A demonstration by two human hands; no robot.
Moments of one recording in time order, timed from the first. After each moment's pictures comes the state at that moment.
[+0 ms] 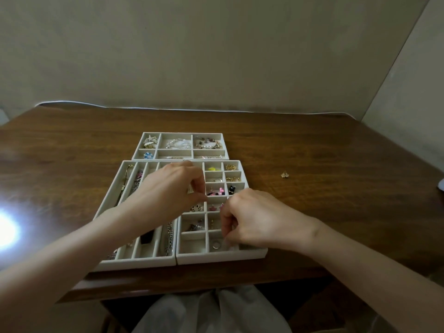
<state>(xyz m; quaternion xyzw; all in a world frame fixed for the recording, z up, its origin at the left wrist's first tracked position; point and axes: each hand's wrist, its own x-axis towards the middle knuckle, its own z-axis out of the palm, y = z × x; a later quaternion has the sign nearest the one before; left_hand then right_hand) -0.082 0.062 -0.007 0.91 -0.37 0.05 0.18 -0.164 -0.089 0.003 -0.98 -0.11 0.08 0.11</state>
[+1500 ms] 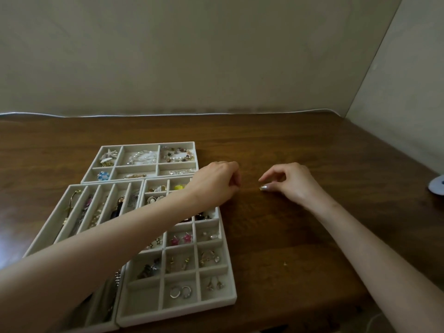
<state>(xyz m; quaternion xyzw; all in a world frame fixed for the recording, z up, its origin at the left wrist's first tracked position) -0.020 -0.082 -0.030 0.87 -0.44 -0.01 0.21 -0.095 -0.262 -0.041 -0.94 0.14 -0.05 0.29</state>
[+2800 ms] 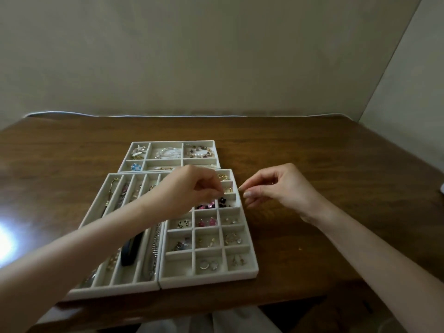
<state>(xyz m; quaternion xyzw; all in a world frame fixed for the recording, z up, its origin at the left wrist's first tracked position) -0.057 0.018 -0.005 0.86 -0.40 -0.06 0.32 -0.132 -0.180 -0.009 -0.85 0.02 -0.03 0.53</state>
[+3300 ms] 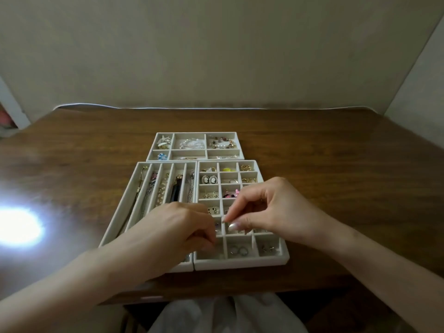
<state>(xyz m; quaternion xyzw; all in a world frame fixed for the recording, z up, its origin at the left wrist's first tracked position) -0.109 0.097 -0.016 0.85 -0.49 -0.04 0.18 -0.159 -0.103 -0.001 -0.87 -0.11 0.04 0.48</state>
